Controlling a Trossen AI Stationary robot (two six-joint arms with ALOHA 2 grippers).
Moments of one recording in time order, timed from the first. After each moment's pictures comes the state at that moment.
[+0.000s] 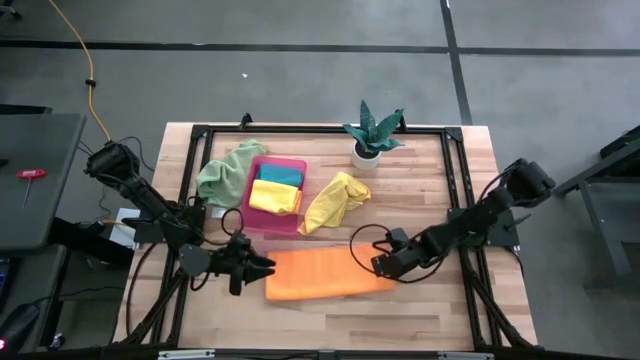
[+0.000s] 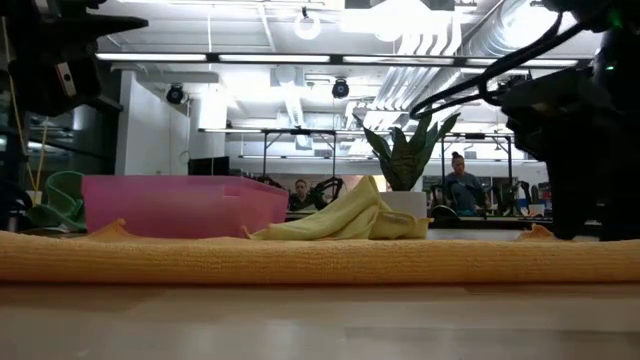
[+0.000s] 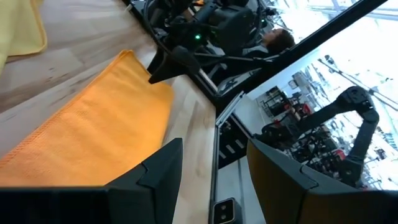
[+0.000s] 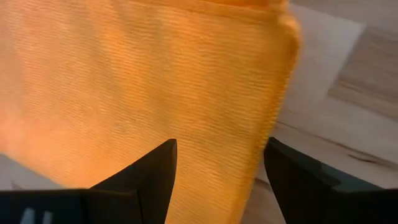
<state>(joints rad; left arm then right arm) -0.69 1.26 0.37 0.69 -0.74 -1.02 0.50 1.53 0.69 -0.34 0.13 1.72</state>
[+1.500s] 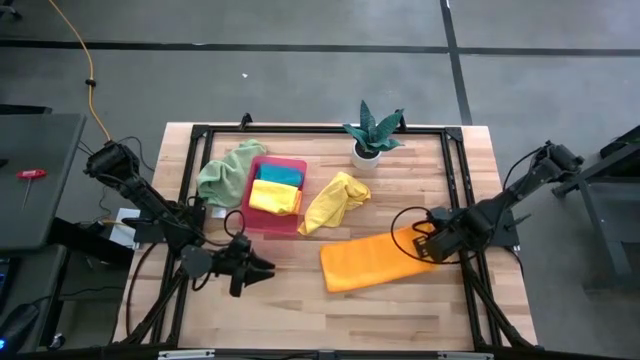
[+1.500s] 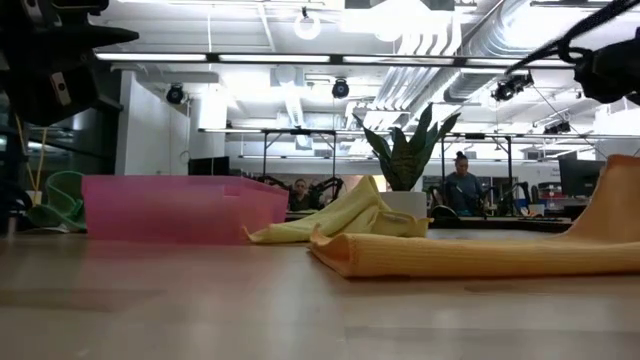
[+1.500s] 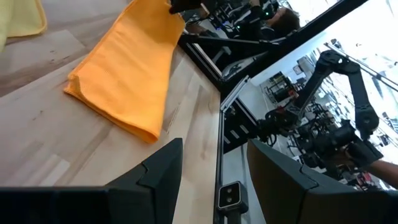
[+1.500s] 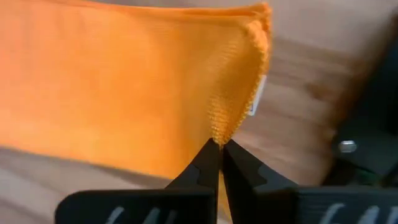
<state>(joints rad) -0.68 1.26 0.37 0.63 -0.68 -1.04 0.59 1.02 0.68 -1.10 0.11 1.78</state>
